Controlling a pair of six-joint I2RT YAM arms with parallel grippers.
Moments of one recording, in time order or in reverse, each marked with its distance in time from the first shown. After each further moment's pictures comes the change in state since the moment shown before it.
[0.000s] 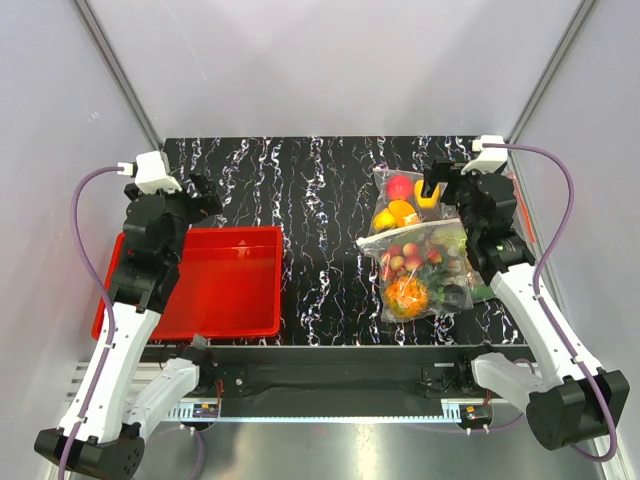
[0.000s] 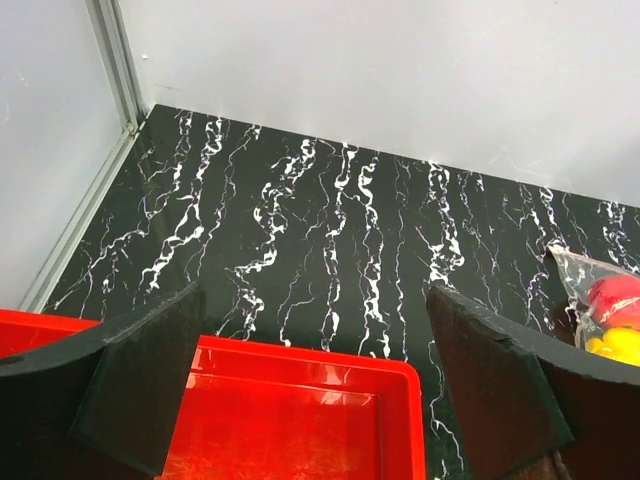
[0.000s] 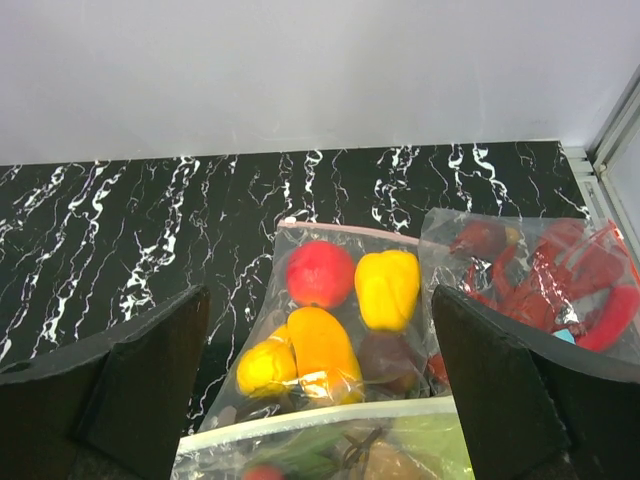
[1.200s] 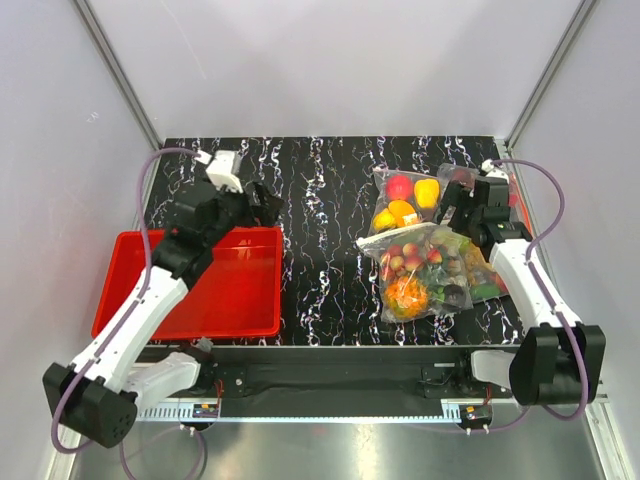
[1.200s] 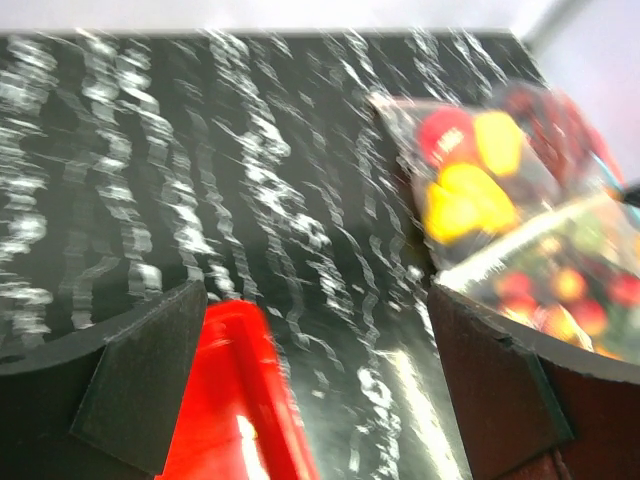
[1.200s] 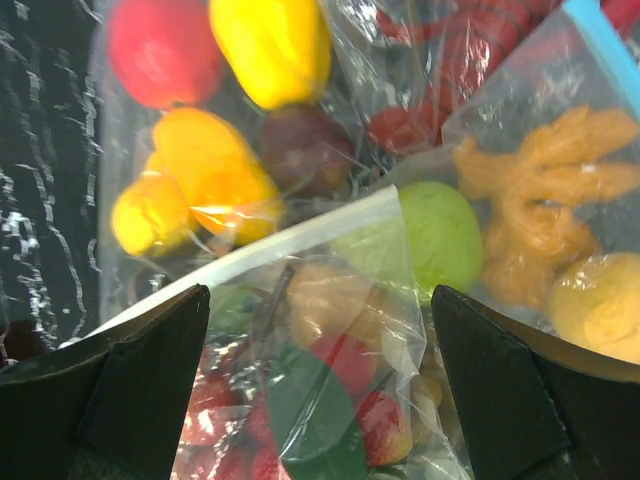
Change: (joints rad) left arm -0.146 0.202 -0.050 0.115 0.362 -0.058; right arm -0.210 0.186 -0.011 -0.382 -0.110 0.237
